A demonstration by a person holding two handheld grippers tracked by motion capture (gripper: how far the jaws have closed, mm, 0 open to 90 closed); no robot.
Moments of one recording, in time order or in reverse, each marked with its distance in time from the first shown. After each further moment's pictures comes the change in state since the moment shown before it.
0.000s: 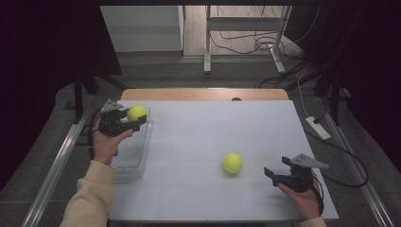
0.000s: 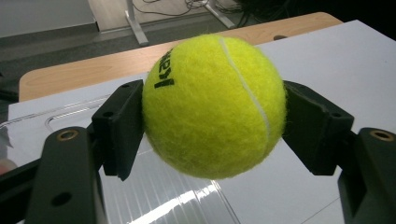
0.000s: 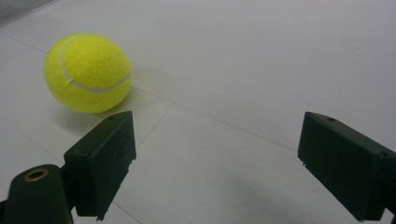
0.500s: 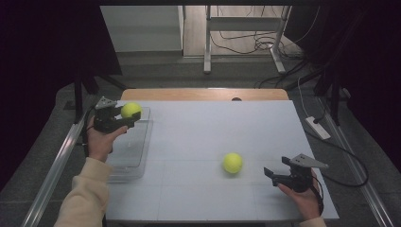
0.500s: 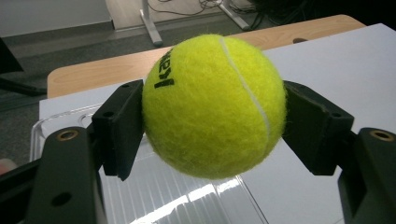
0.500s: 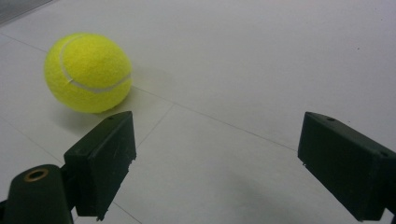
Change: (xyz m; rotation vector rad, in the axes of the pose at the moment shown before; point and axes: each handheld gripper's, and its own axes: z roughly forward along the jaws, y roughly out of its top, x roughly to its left) left arm 0.015 0.005 -0.002 0.002 0.048 -0.017; right arm 0.000 0.000 0.000 0.002 -0.001 -0.001
